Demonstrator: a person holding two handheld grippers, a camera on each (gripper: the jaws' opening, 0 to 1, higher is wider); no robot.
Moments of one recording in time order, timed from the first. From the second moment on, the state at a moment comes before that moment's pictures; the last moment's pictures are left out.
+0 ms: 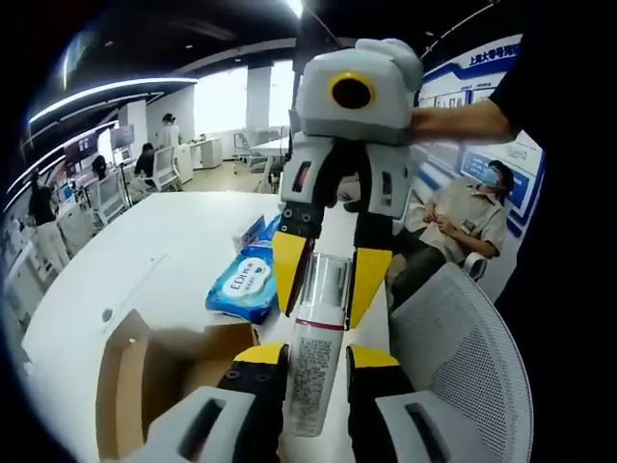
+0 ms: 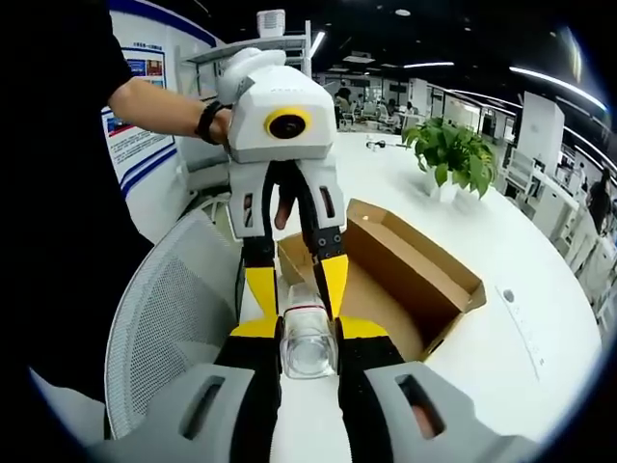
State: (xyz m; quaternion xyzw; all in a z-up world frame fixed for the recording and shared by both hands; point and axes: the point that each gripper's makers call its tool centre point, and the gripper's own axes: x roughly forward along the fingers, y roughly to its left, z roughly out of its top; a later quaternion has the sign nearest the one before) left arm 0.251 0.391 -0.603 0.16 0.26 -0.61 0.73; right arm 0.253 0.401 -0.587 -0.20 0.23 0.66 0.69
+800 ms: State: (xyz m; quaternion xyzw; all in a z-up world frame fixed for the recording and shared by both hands) left arm 0.248 0.464 -0.617 -0.01 0.24 -0.42 0.87; right arm 0.266 0.361 -0.608 -0.27 0.27 0.65 0.66
